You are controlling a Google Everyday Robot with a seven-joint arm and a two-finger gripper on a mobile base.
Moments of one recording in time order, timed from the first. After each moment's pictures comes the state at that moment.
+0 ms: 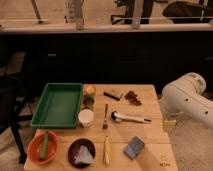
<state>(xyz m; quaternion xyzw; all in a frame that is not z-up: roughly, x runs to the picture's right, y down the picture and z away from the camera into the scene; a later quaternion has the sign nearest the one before) 0.281 0.130 0.672 -0.24 0.05 0.00 0.97</state>
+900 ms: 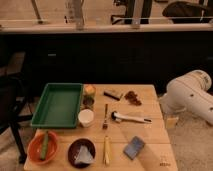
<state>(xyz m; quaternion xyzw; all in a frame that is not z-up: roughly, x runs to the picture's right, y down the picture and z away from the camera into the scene) 0.273 0.124 0.673 -0.25 -0.02 -0.08 0.96</state>
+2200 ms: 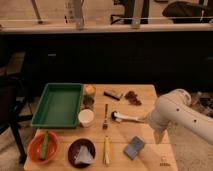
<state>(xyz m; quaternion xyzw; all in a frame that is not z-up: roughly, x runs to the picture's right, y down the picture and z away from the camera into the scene) 0.222 0.207 0.711 -0.28 -0.13 -0.23 0.92</state>
